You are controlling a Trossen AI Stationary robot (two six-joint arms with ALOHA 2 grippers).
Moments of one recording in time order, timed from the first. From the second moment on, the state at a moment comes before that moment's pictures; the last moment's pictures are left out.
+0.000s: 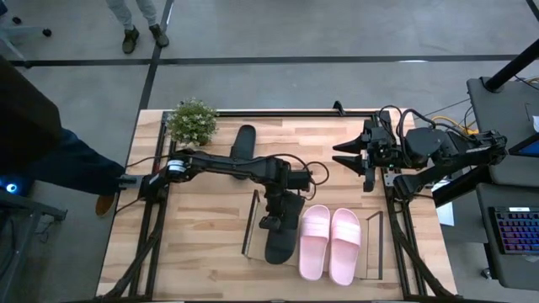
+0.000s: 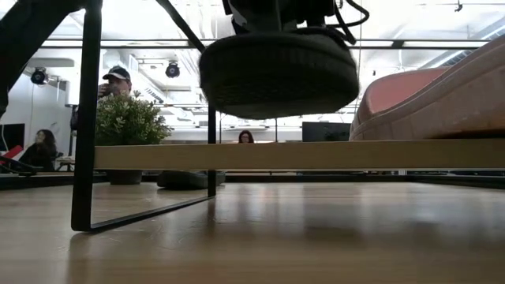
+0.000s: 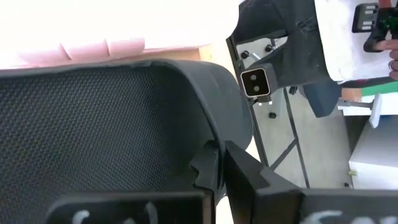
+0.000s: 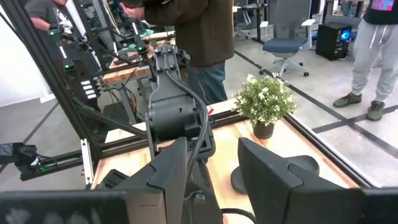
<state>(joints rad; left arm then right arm) -0.06 2.18 2.04 -1.14 0.77 0.14 0.26 0.92 1.21 -0.47 0.39 0.26</state>
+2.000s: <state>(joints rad) -0.07 2.19 1.91 -0.85 0.85 0.16 0.26 0.87 1.21 -0.47 0.39 0.21</state>
